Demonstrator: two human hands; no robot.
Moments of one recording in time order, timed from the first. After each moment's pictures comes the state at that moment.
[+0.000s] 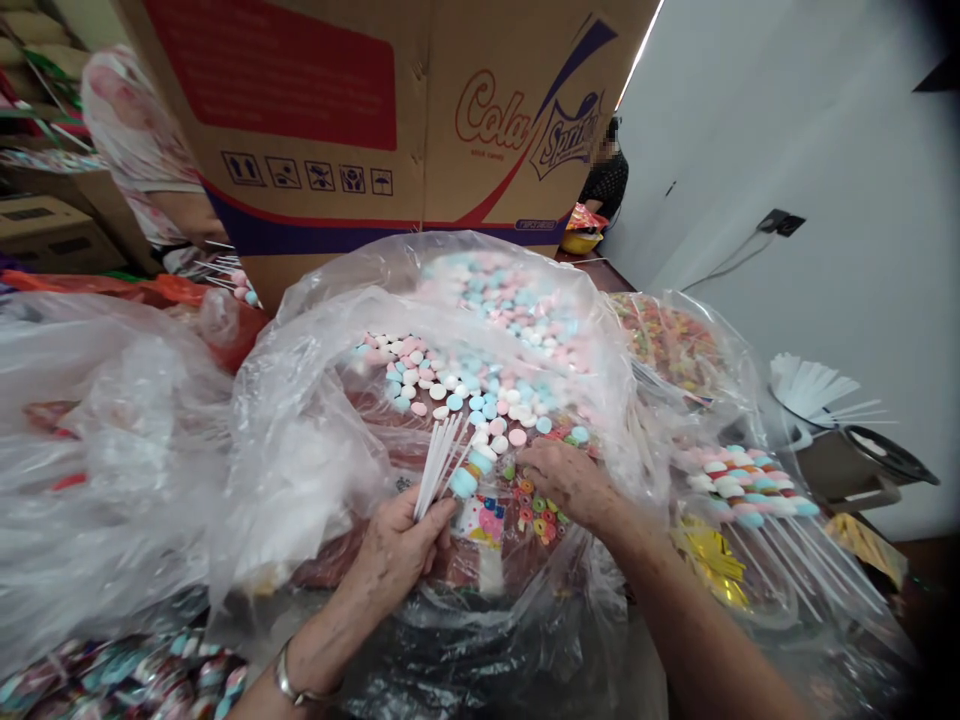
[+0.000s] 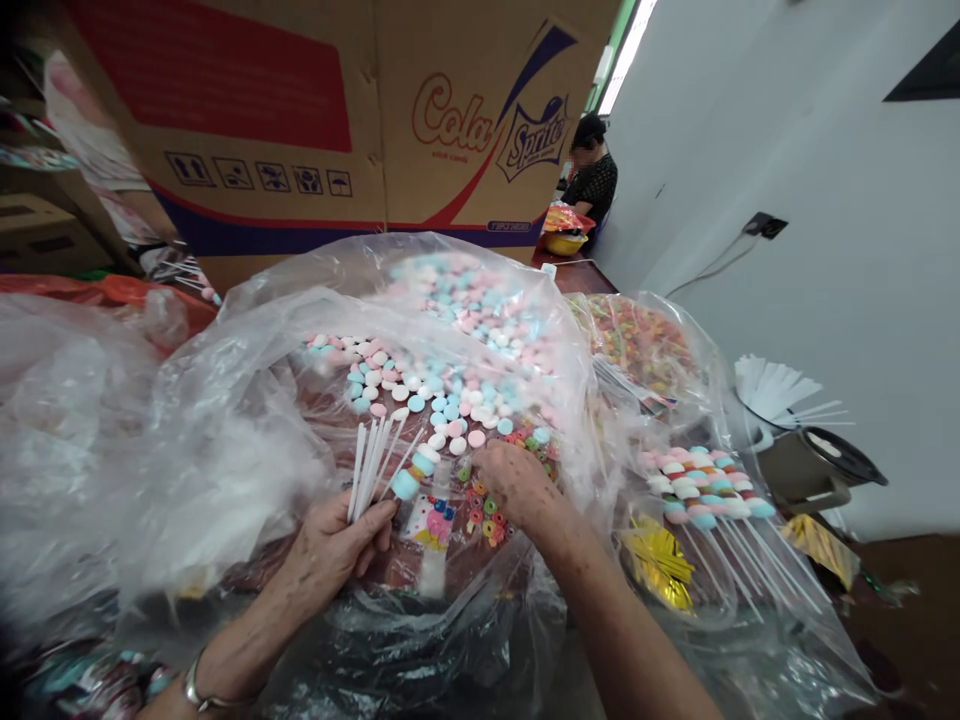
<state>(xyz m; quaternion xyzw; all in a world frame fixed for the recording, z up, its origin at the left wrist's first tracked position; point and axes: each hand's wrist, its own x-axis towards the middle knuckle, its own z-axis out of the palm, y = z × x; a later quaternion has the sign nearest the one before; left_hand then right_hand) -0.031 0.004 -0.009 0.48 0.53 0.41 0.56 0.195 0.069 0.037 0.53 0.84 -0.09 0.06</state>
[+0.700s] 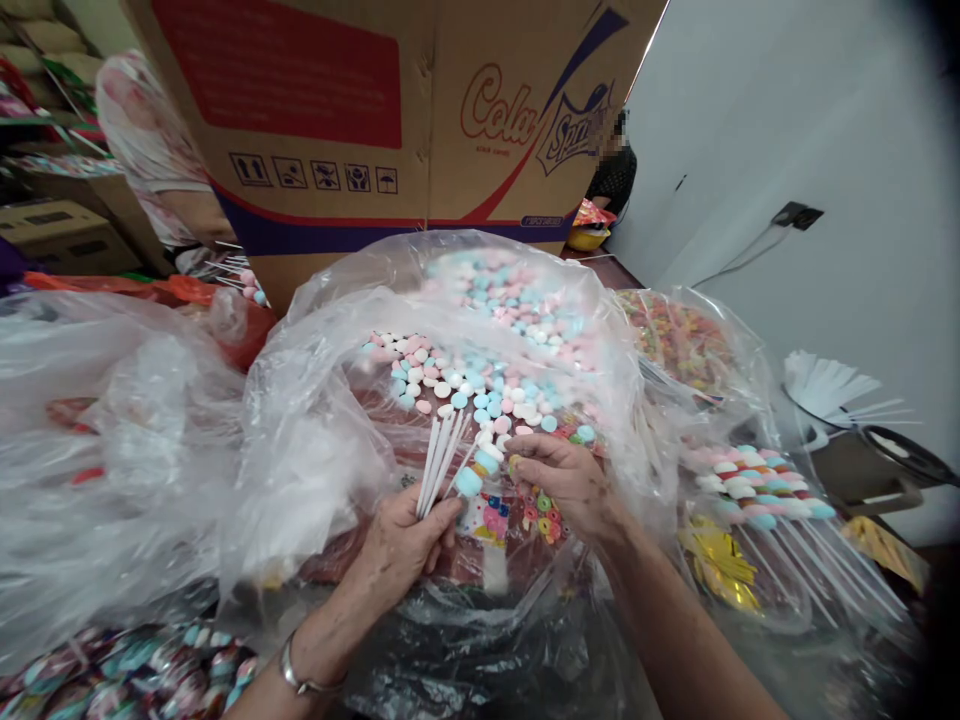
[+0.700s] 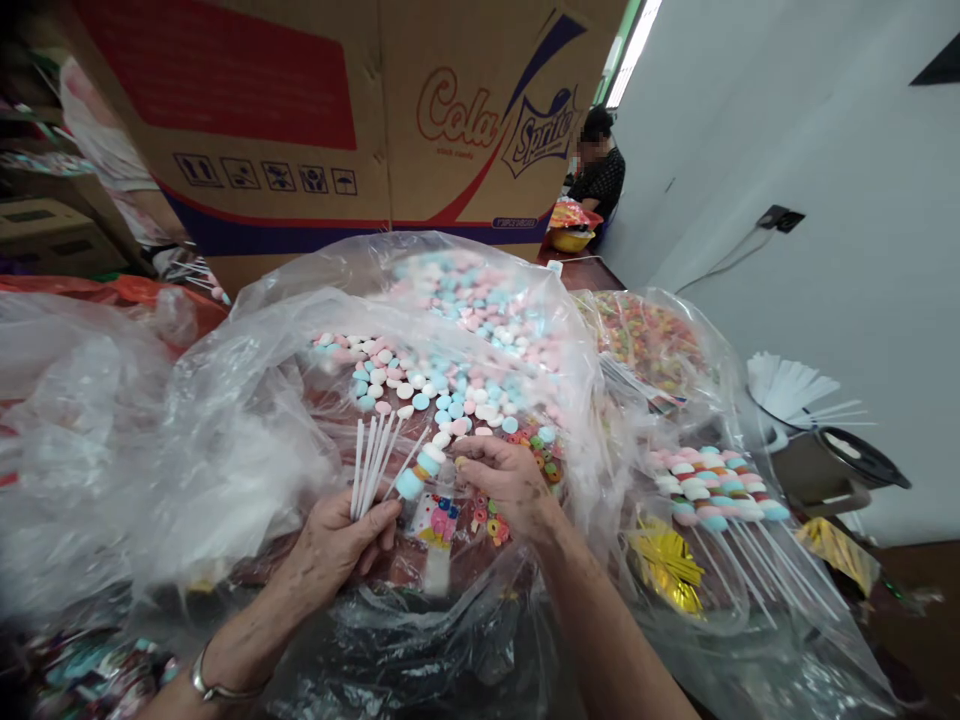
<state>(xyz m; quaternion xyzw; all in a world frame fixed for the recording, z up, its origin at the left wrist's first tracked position) -0.033 0.003 -0.007 0.48 0.53 0.40 0.58 0.176 0.052 0.020 0.46 0.52 -0.57 -0.43</state>
